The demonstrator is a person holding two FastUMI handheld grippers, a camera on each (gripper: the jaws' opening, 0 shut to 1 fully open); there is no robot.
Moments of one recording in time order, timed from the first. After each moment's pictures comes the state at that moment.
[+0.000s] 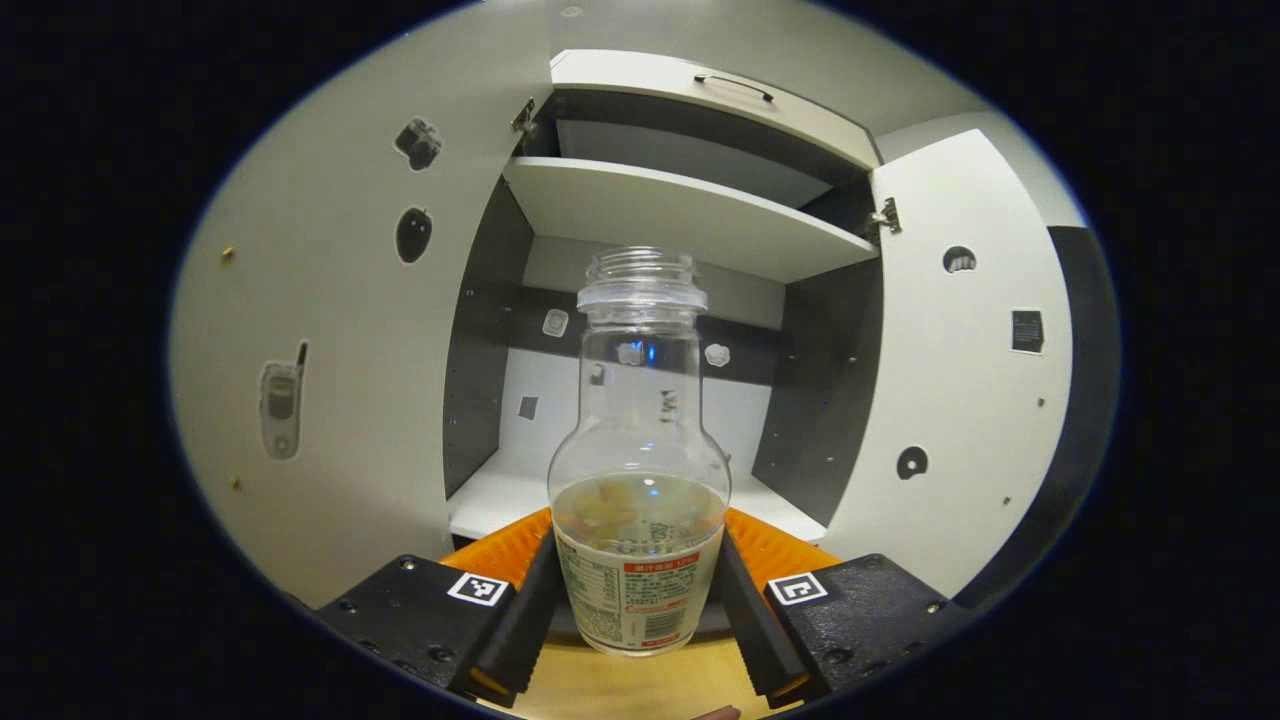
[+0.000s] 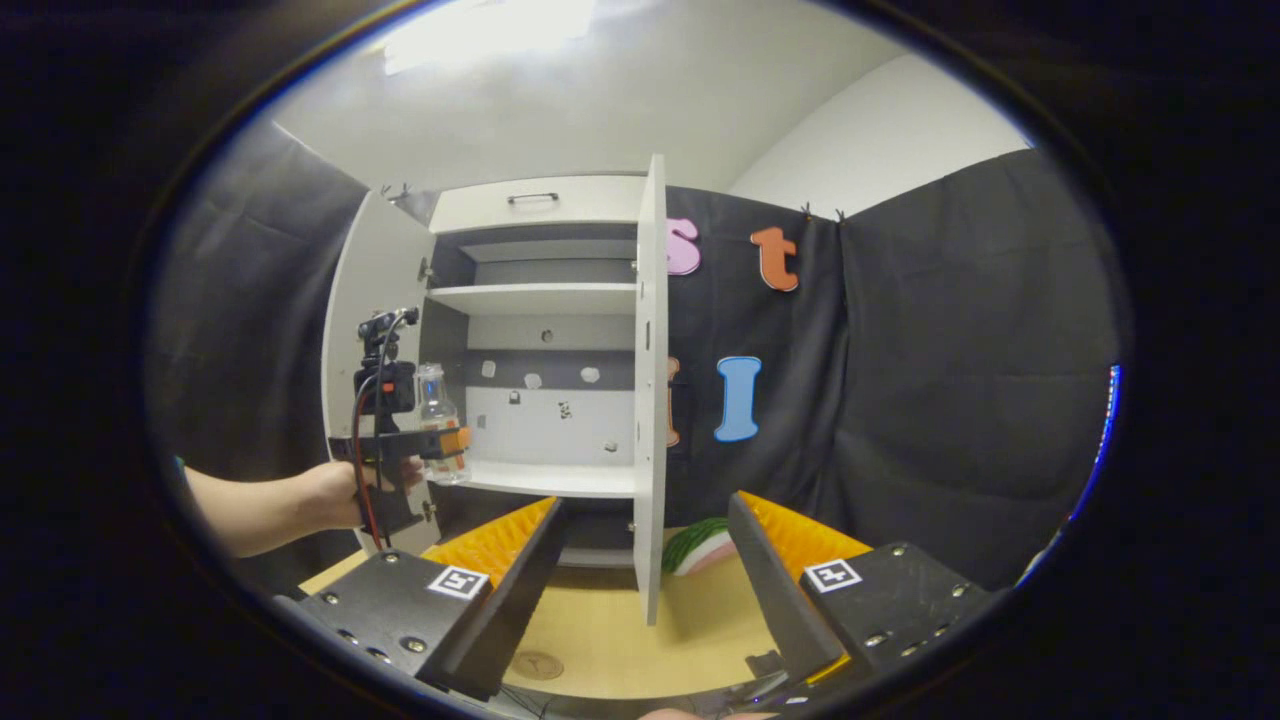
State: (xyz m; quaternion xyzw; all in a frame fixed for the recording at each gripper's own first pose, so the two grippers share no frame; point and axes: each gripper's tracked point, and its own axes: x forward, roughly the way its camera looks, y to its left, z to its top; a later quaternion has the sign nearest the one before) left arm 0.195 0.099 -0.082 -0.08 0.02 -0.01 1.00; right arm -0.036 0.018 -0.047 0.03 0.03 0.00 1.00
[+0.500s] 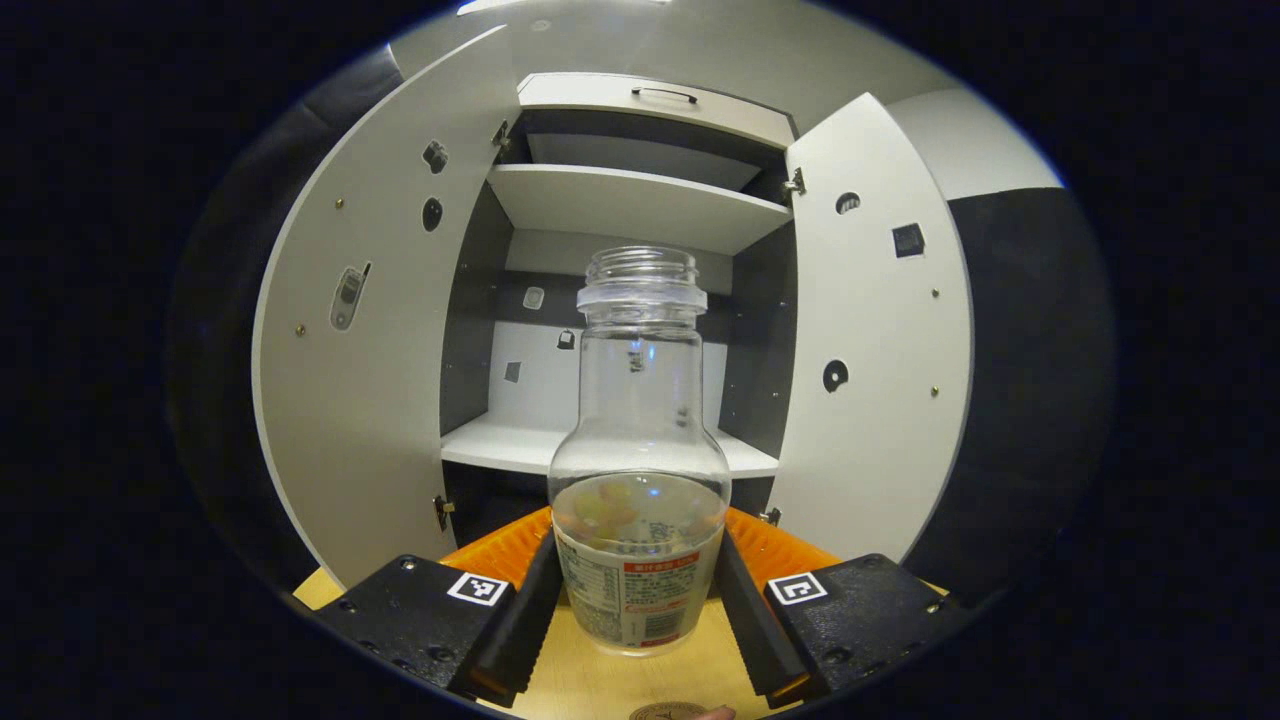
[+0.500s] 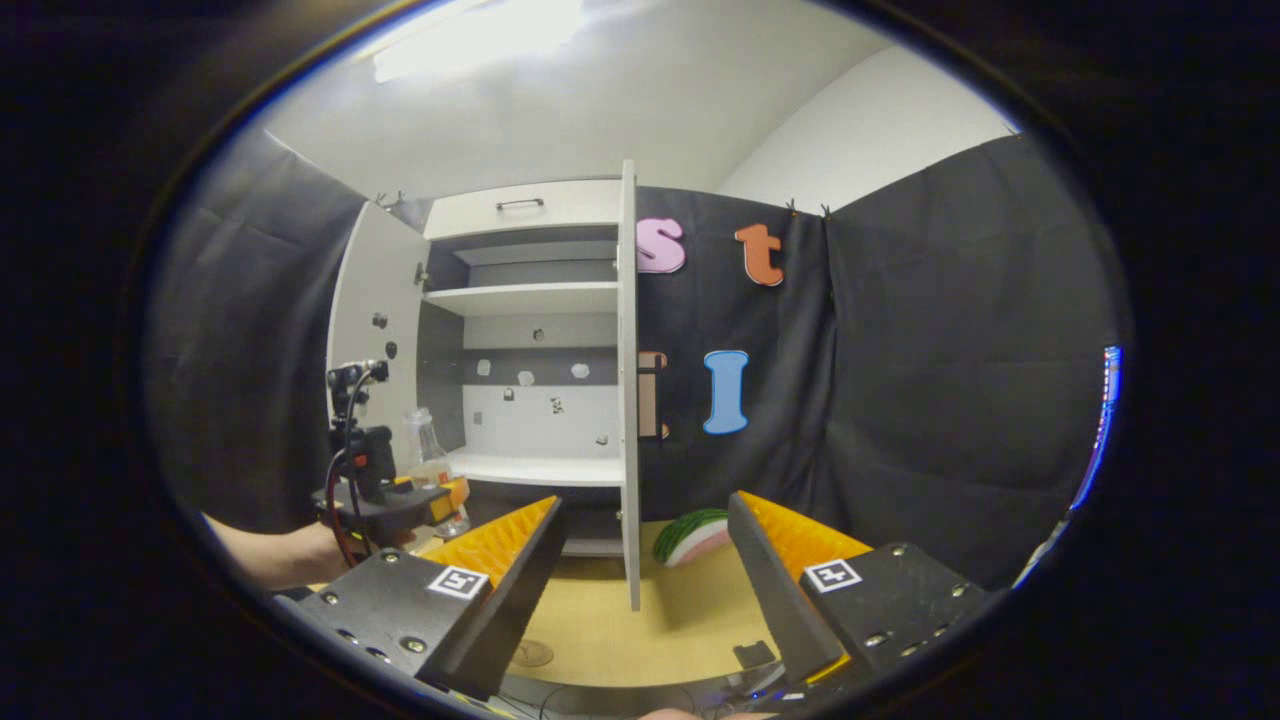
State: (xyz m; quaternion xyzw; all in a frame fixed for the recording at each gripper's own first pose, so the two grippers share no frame) left arm 0.112 0.041 -0.168 -0.05 0.01 -0.02 1.00; right arm -0.063 -0.022 -0.069 0.04 0.03 -0.01 1.00
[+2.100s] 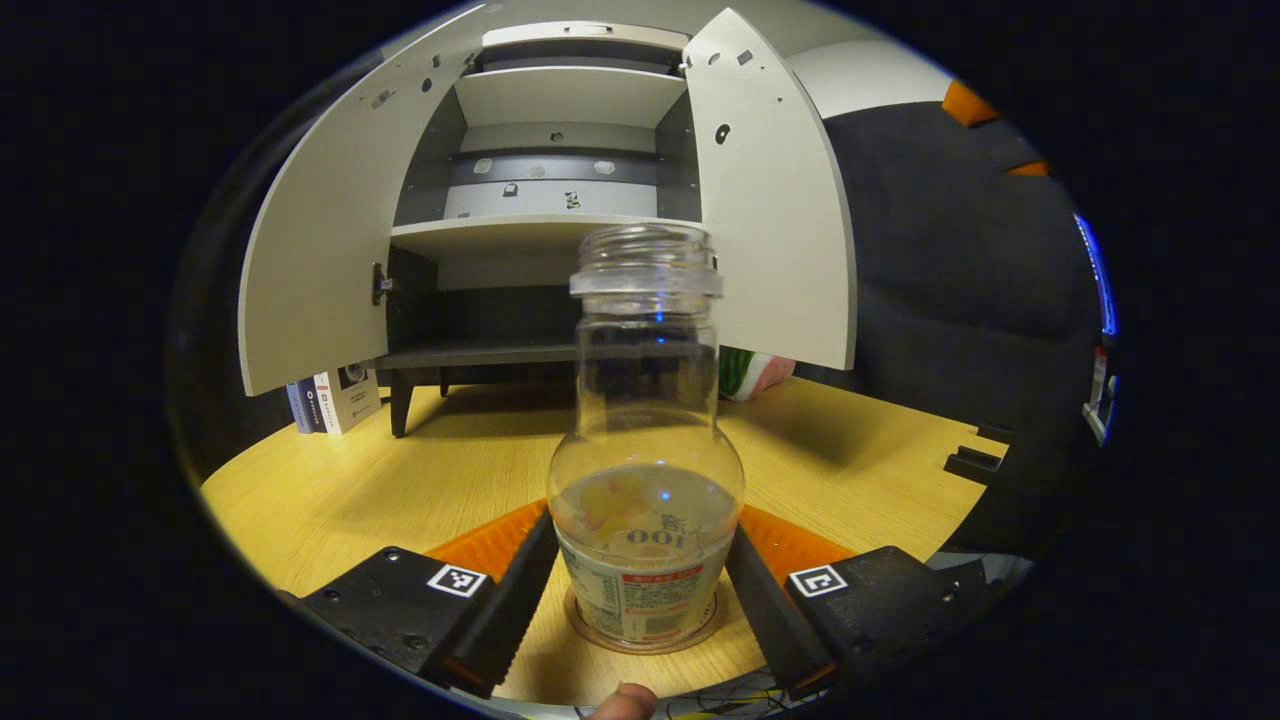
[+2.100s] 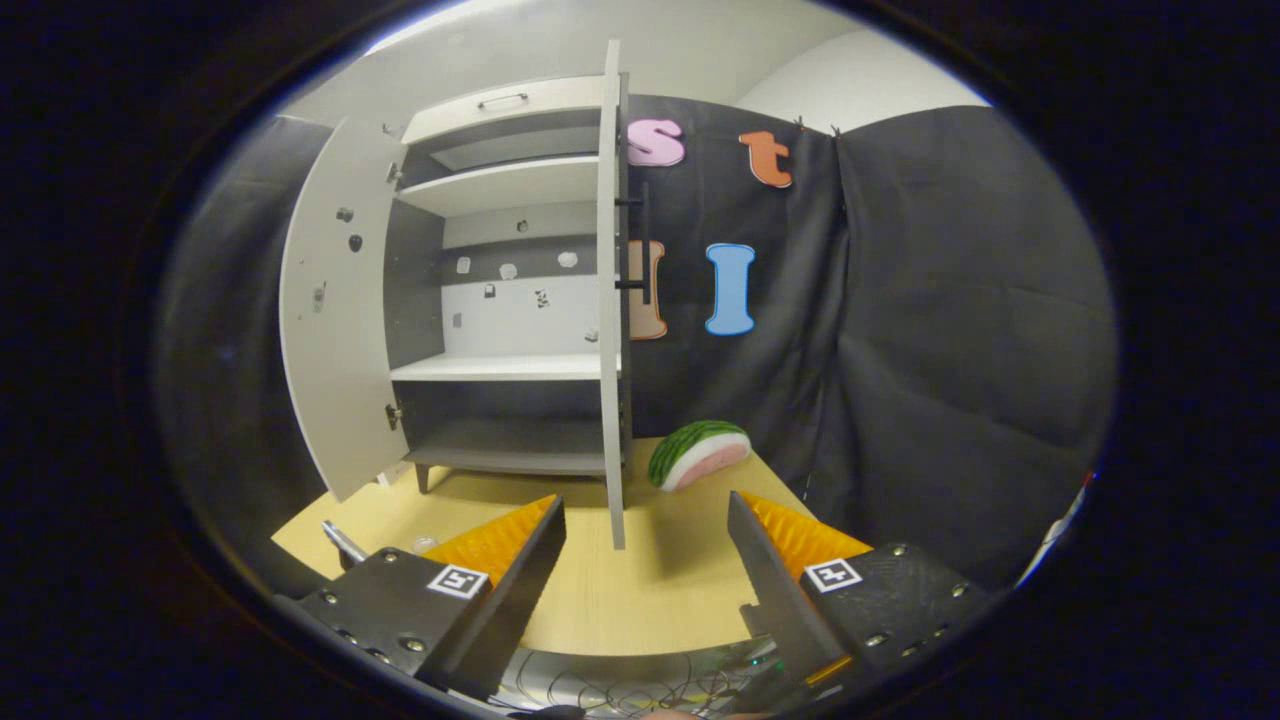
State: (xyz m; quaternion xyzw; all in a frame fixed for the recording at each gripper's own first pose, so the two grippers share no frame) left arm 0.044 -0.024 -0.465 0.00 0.10 -0.09 0.99; right arm -0.004 -0.027 -0.217 0.03 0.16 -0.01 0.99
